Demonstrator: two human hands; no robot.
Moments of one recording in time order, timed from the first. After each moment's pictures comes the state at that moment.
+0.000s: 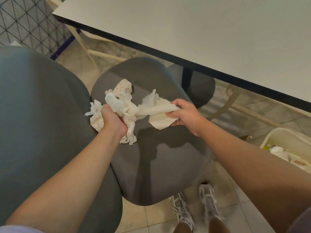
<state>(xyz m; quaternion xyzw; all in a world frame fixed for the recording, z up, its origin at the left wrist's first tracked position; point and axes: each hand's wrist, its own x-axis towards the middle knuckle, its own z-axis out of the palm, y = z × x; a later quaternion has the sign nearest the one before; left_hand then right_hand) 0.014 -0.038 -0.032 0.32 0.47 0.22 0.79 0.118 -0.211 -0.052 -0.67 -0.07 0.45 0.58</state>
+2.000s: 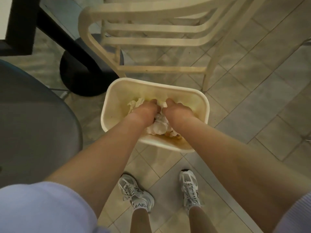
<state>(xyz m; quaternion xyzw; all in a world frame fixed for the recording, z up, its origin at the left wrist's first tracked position) 0.184 -0.496 -0.225 0.91 -0.03 -0.41 0.10 0.176 -0.617 -0.198 -0.91 -0.15 0.40 0.02</state>
